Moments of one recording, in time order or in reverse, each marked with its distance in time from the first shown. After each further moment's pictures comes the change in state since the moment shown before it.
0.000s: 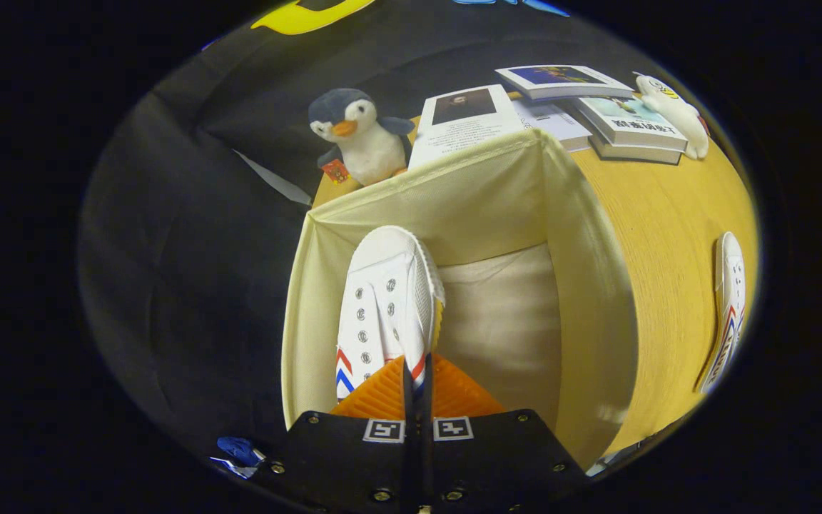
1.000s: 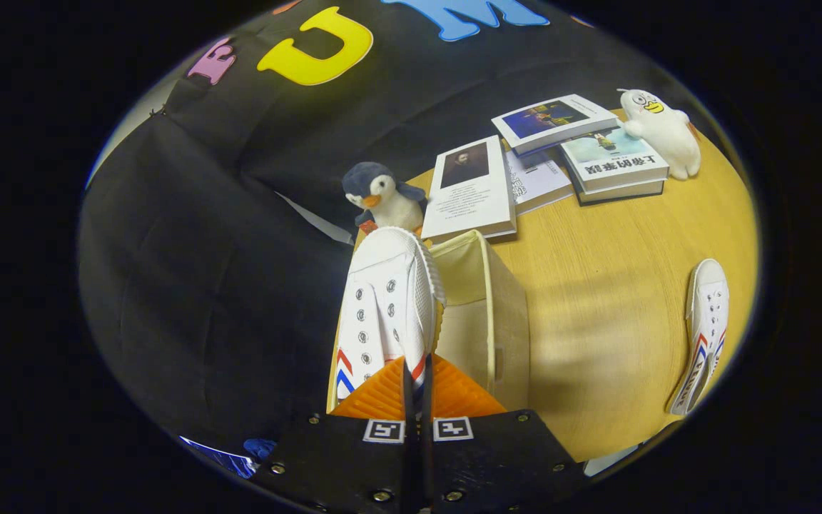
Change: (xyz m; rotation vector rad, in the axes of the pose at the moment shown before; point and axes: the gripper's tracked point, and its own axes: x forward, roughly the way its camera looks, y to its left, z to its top) arm -0.107 -0.019 0.044 0.019 -0.132 0.200
